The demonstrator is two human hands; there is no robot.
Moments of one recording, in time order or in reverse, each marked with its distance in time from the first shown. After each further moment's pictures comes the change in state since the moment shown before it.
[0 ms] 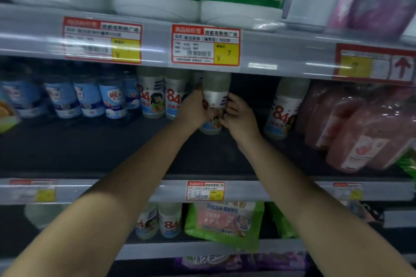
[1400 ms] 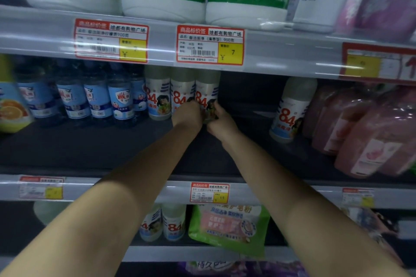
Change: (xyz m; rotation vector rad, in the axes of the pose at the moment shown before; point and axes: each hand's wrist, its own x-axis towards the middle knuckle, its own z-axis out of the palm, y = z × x) left_hand 0.009 -0.024 0.003 0.605 0.061 -0.212; right_hand 0.018 0.008 0.041 -0.141 -0.193 0.181
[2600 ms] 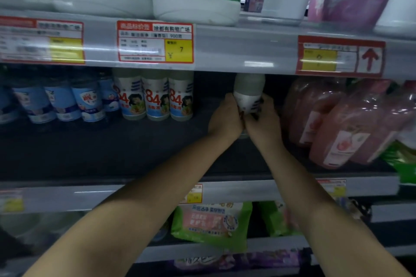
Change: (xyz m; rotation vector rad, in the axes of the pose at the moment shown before) left_hand -0.044 0.121 0.014 -0.608 -0.102 0.205; right_hand -0.038 0.034 -0.112 -0.187 0.519 -0.256
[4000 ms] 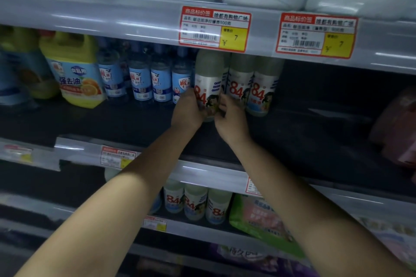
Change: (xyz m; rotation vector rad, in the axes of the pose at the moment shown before) left_hand -0.043 -0.169 -0.177 0.140 0.359 -0.148; right_hand -0.067 -0.102 0.182 0.134 -0.461 -0.134
